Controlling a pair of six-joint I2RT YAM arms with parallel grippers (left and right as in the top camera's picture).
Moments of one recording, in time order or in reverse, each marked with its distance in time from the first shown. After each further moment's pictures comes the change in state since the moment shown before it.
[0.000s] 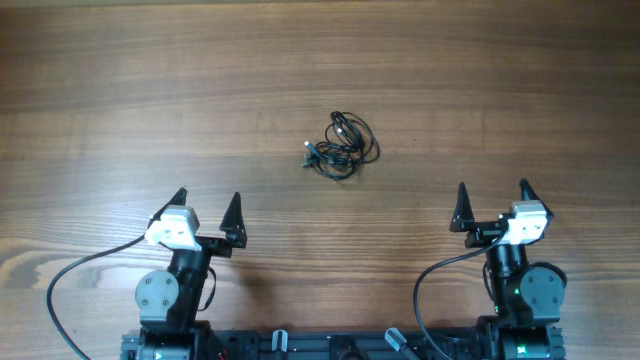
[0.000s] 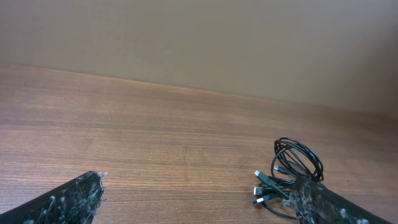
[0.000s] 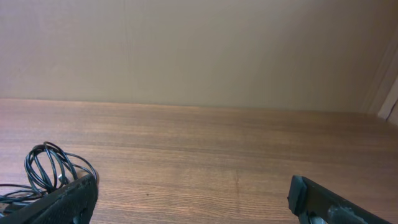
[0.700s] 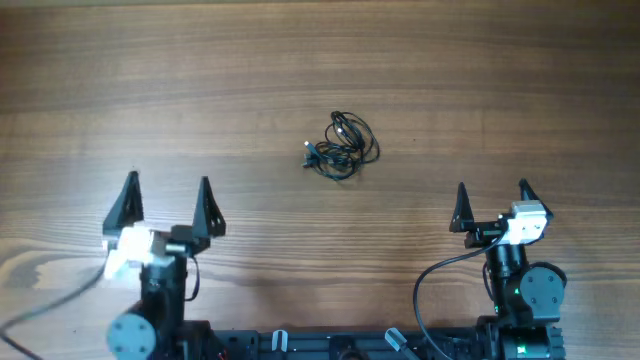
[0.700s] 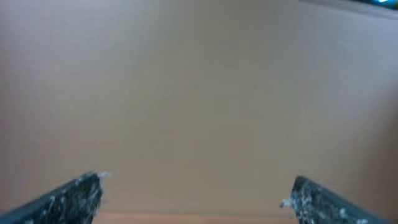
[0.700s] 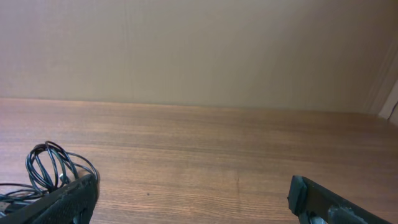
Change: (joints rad) left arm 0.000 0.059 0.142 0.390 -0.088 0.077; right arm 0.000 0.000 -0.001 0.000 -0.003 0.000
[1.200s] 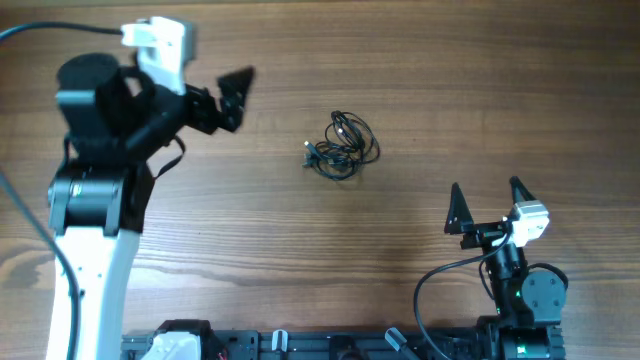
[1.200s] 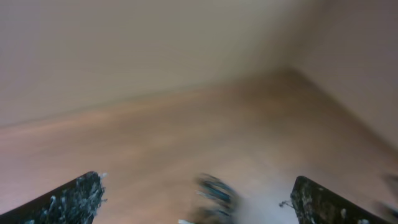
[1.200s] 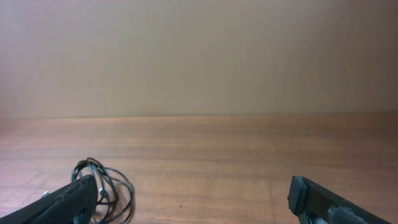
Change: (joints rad) left arm -0.001 1.129 1.136 -0.837 0.541 0.133; right arm -0.001 0.000 -0.001 0.040 -0.092 0.119
